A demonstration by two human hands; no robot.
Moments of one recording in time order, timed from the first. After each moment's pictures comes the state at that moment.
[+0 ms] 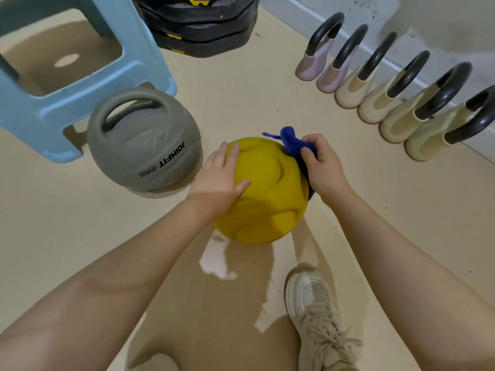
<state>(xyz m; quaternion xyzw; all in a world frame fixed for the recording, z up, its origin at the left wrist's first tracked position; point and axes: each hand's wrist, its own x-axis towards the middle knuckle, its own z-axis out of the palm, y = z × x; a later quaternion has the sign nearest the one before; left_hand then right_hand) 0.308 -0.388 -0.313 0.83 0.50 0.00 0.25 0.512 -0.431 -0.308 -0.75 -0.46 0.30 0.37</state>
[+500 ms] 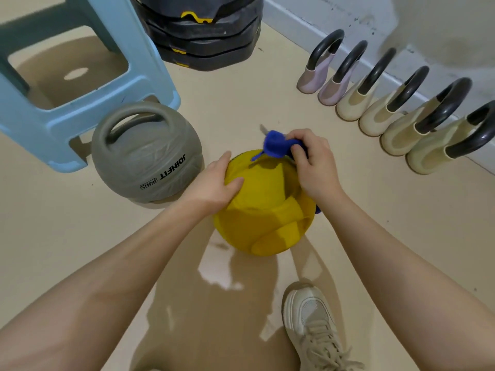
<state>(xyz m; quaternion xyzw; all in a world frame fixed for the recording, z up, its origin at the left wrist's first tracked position) 0.306 -0.372 -0.299 0.75 0.53 0.05 0.39 0.501 -0.413 -0.290 -0.70 -0.56 0.21 0.39</state>
